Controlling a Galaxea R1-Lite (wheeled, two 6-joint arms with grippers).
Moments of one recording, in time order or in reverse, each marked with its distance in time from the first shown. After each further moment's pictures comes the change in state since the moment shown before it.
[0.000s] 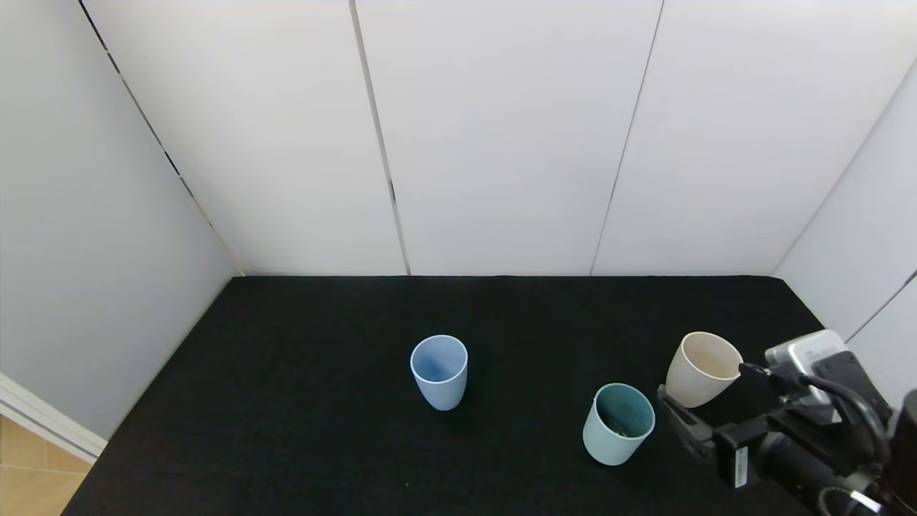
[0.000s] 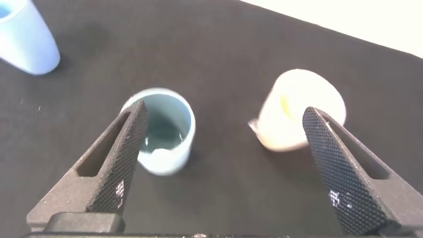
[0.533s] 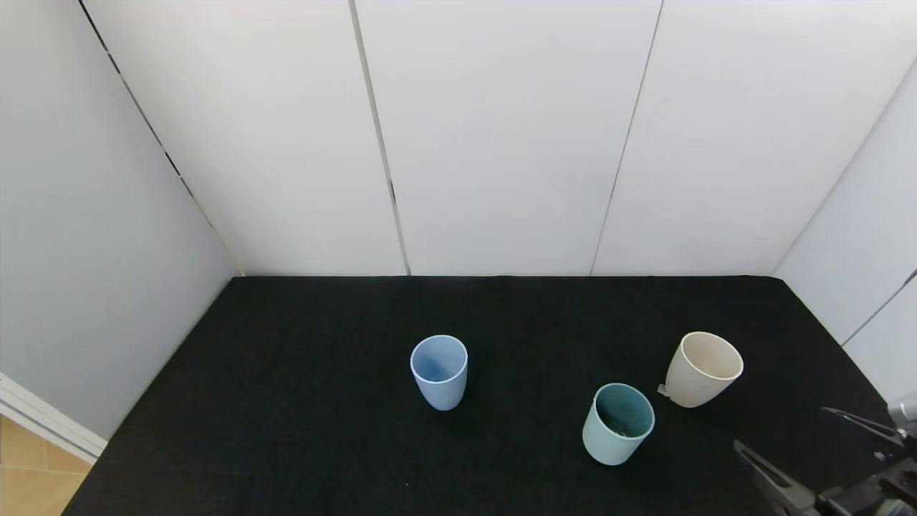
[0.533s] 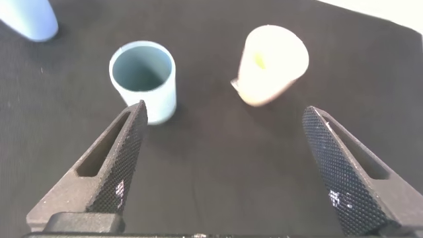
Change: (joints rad) left arm 0.000 0.000 0.000 0.000 0.000 0.000; right arm 0.010 -0.353 0.058 0.357 -0.015 0.048
